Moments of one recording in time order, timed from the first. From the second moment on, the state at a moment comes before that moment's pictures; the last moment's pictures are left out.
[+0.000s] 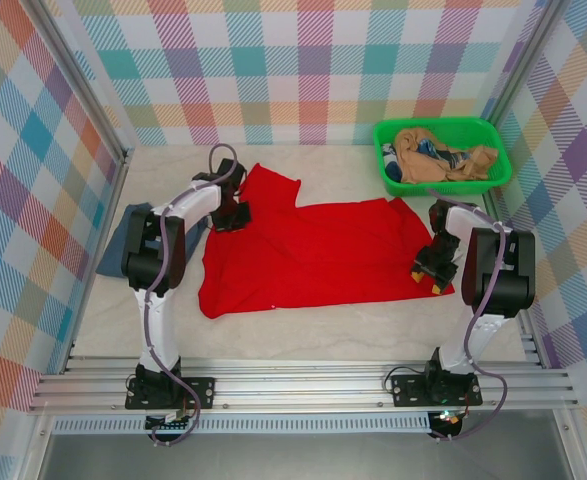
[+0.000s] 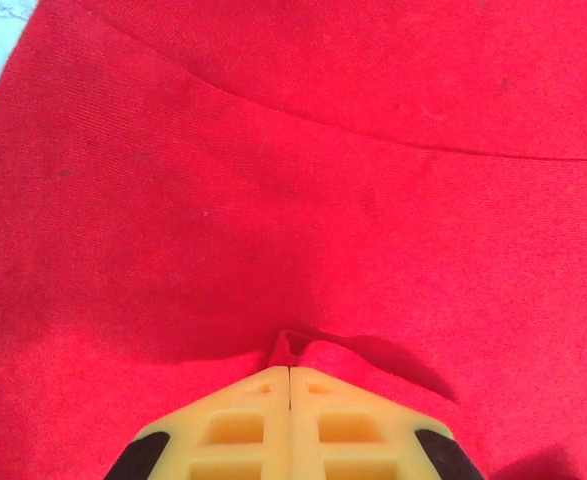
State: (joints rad) left arm -0.27 2.11 1.63 -0.82 0.02 -0.47; right arm -0.08 1.82 1.13 -1.08 -0.01 0.67
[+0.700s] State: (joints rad) left arm -0.32 2.12 1.78 -0.86 -0.05 -0.44; right arm -0.08 1.82 1.13 -1.08 -0.01 0.66
